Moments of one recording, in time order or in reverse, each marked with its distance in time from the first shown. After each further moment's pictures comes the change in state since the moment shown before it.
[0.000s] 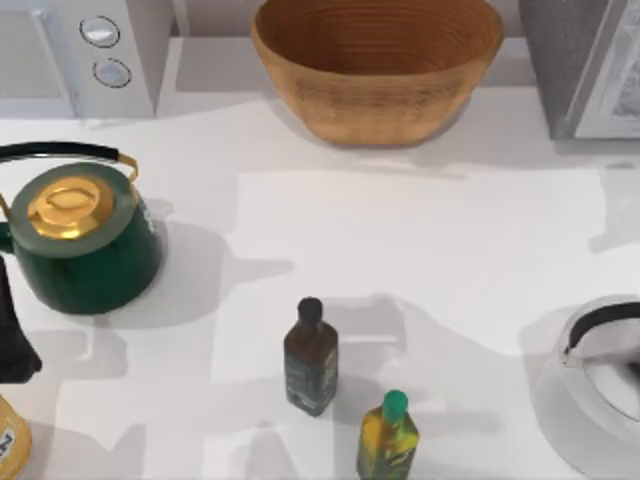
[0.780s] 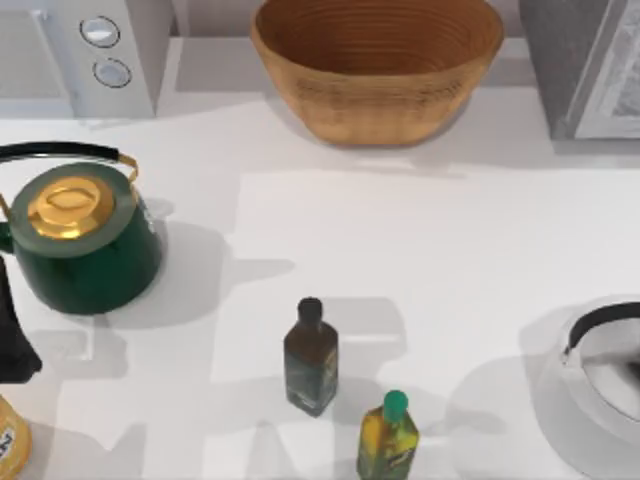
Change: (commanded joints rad) left arm 0.000 0.000 0.000 0.000 0.000 0.000; right arm 0.297 -1.030 -0.521 -0.605 0.611 -0.015
